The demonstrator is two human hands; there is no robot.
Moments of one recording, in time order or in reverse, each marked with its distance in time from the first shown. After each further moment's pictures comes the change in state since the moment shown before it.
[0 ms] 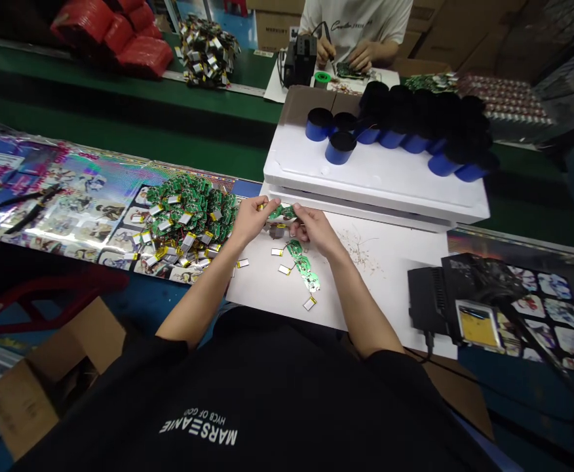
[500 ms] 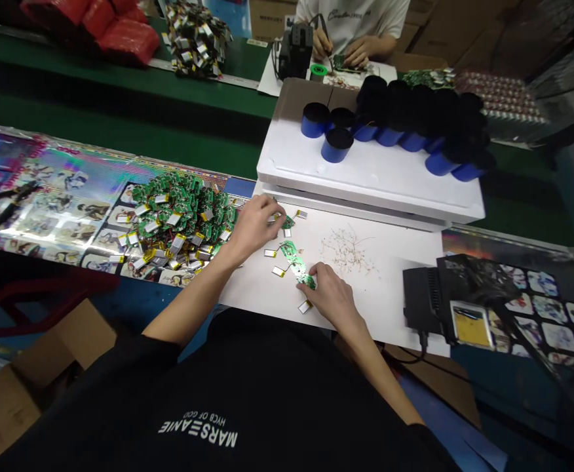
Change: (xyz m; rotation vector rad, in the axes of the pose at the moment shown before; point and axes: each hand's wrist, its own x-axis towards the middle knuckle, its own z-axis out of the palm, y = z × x) left_hand -0.007 -0.007 0.010 0.617 -0.170 0.393; right_hand -0.129 0.039 0.004 -1.032 0.122 0.236
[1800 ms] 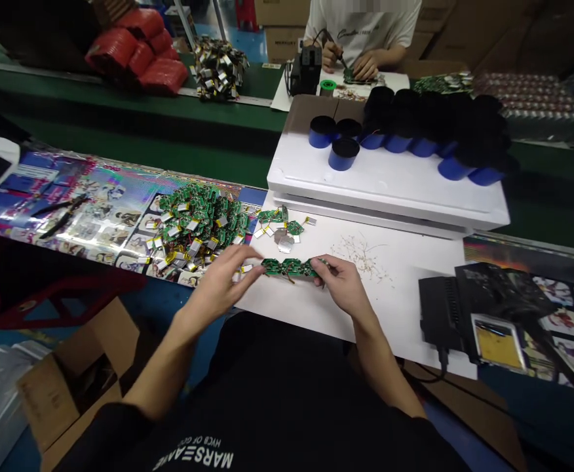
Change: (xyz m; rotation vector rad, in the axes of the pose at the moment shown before) left_hand -0.102 0.055 -0.094 -0.257 -0.144 -0.323; right_hand 0.021 -0.006 -0.027 1.053 0.020 -0.237
